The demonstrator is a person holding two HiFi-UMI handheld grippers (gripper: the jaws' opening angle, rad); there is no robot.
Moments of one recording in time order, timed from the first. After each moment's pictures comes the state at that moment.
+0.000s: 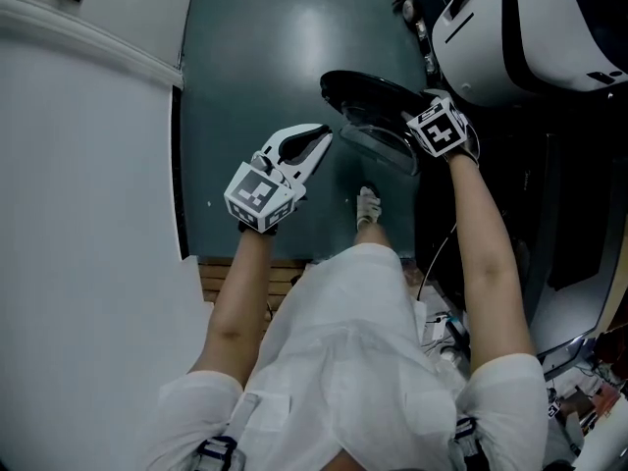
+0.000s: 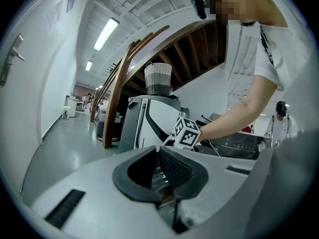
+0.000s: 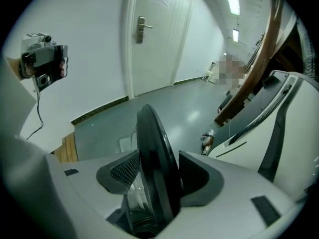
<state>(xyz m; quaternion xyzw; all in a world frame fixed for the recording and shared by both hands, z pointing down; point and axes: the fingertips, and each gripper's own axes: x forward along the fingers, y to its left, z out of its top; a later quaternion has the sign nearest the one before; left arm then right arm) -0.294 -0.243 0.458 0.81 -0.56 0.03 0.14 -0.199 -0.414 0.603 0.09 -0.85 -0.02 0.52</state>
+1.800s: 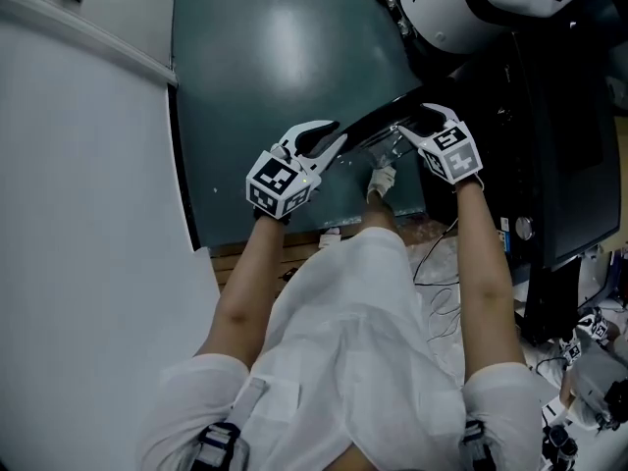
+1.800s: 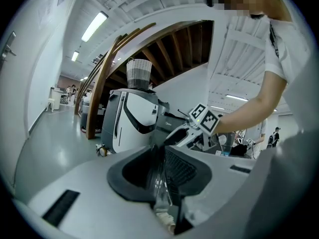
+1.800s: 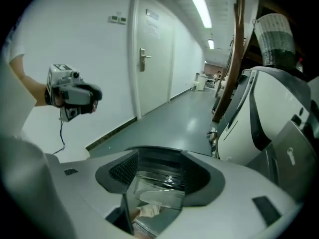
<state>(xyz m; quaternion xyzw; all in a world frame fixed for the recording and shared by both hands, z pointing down) -0.197 -0.086 0.463 0.86 -0.48 0.05 0.15 -0.091 -0.187 0.530 0.14 -0.90 0.05 0.41</state>
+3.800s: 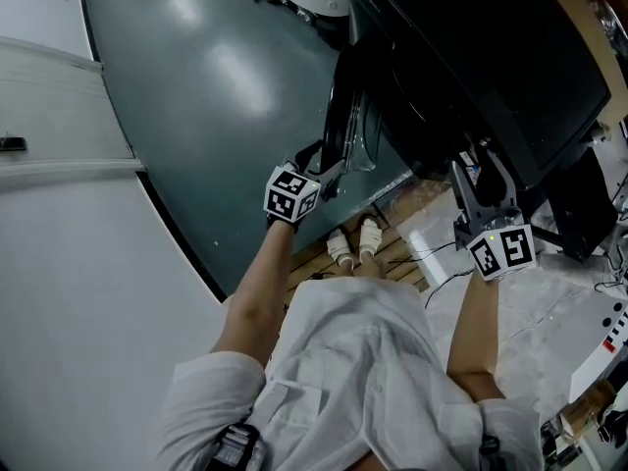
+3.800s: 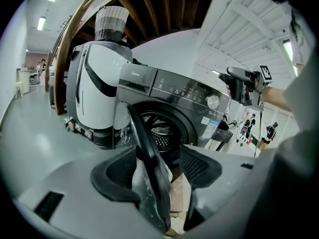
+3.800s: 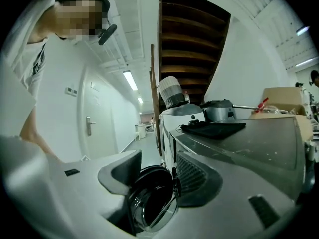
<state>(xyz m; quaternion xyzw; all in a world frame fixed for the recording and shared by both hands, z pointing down) 0.011 -0.121 0.608 0.89 -0.34 0.21 0.23 0.231 -0.106 0.388 0.50 -0.86 0.10 0.04</state>
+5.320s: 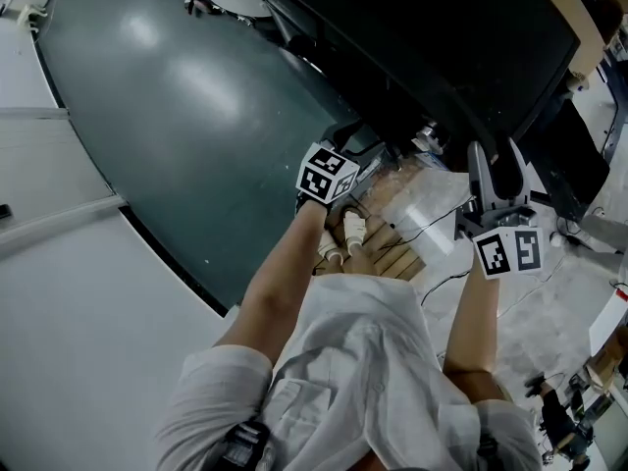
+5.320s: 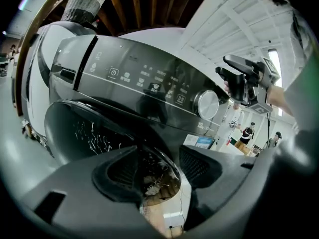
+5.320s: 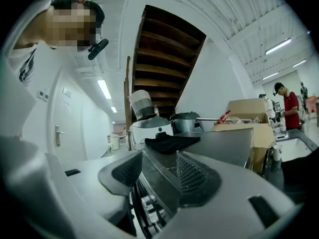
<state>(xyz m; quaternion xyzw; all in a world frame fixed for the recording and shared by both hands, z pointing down) 0.241 -0.153 0.604 0.93 -0.21 0.18 0.23 0.376 -0.111 0.359 0.63 -0.77 0.10 -0.02</state>
